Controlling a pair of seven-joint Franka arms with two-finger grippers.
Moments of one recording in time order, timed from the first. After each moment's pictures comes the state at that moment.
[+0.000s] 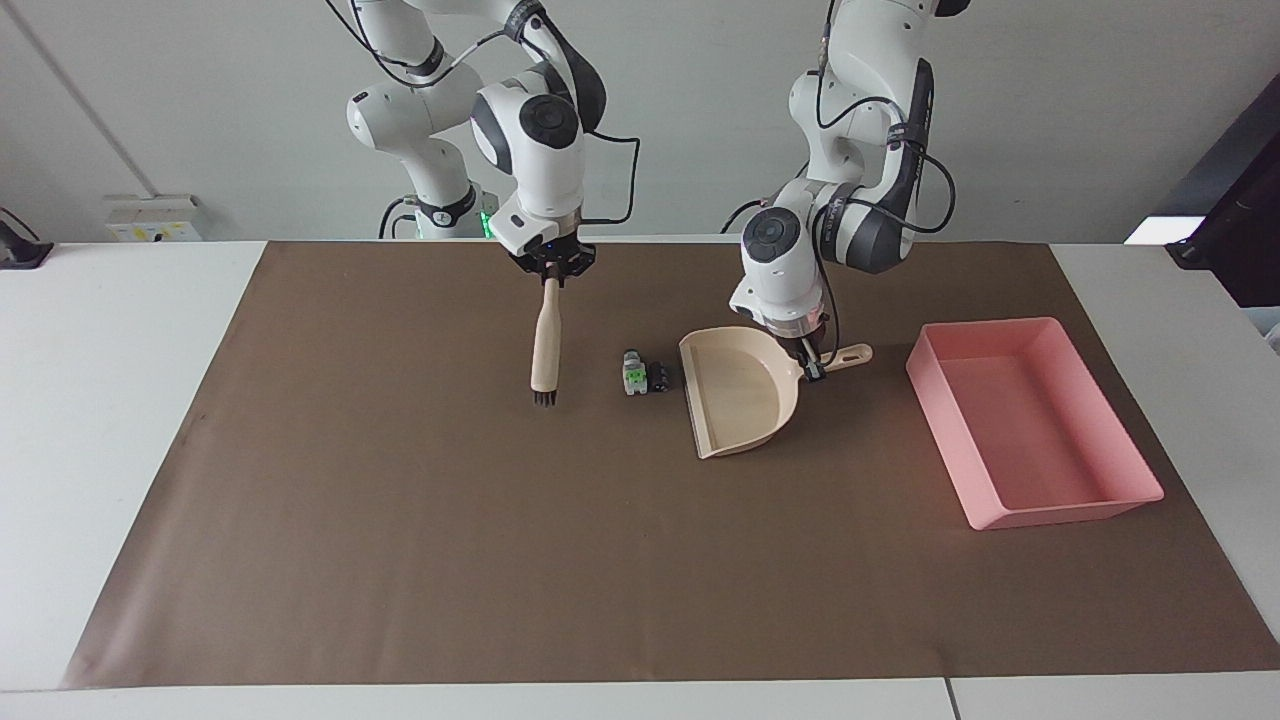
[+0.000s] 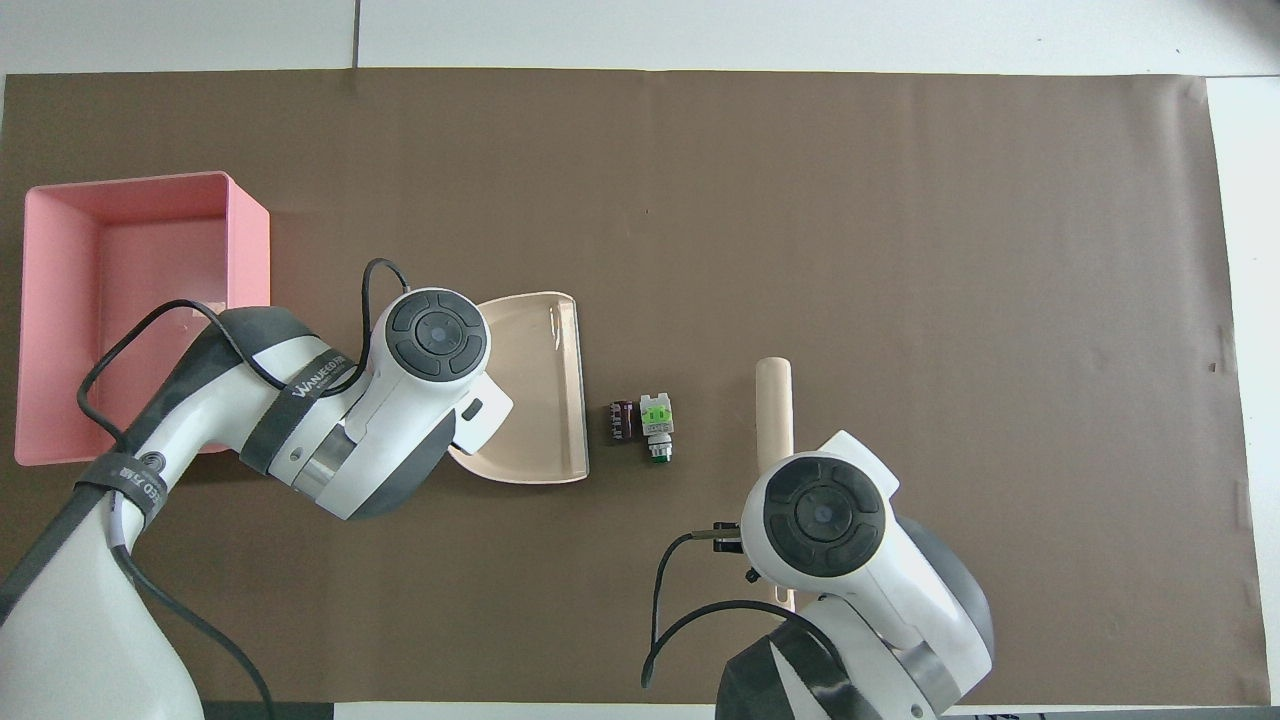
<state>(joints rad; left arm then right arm) -0.50 0.14 0.00 -2.05 0.36 1.94 0.88 0.64 -0.15 0.03 -2.32 0.03 1.94 0.68</state>
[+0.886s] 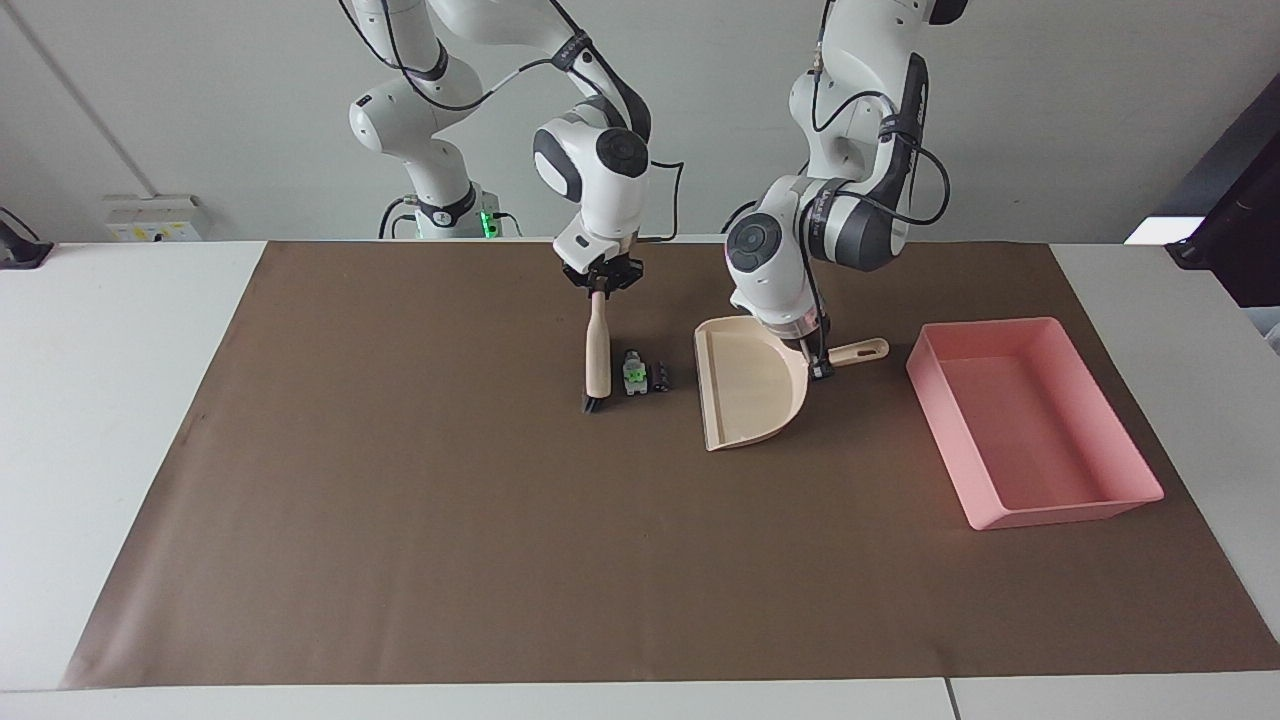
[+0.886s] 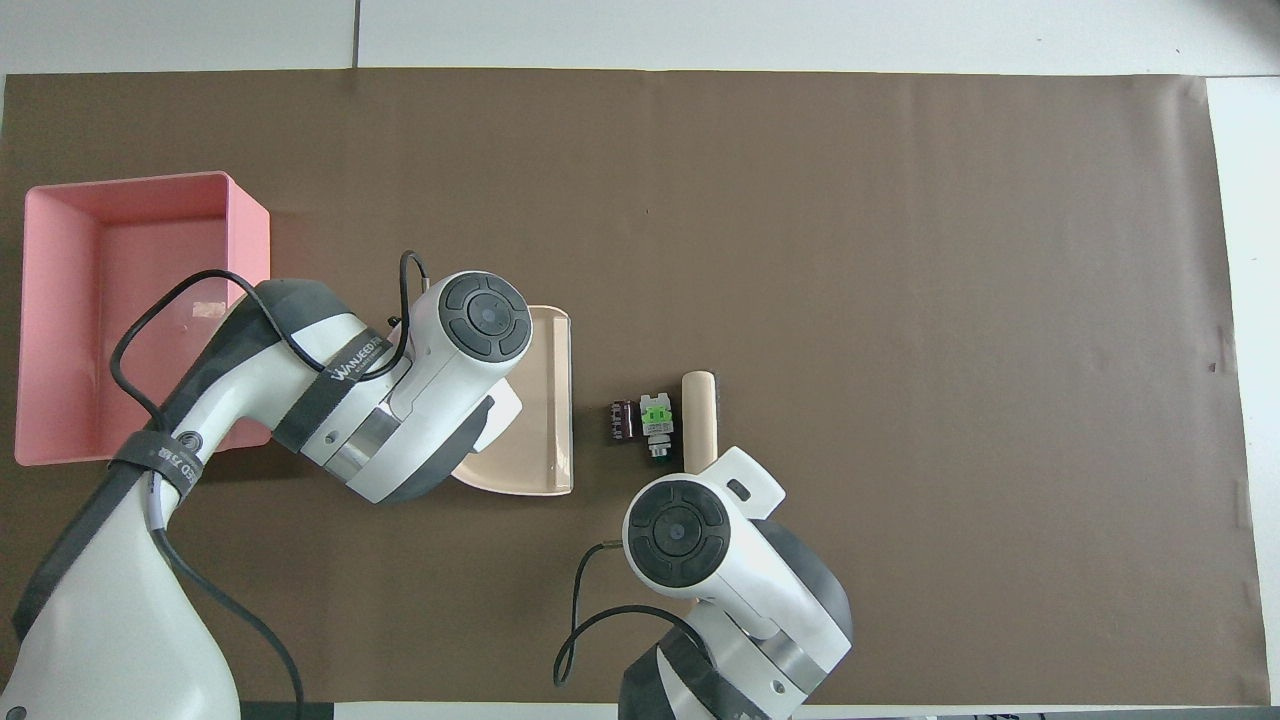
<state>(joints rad) -0.56 0.20 0.00 -1.98 0.43 1.81 0.90 0.77 0.06 0.03 -2.21 0.03 2.07 0.80</state>
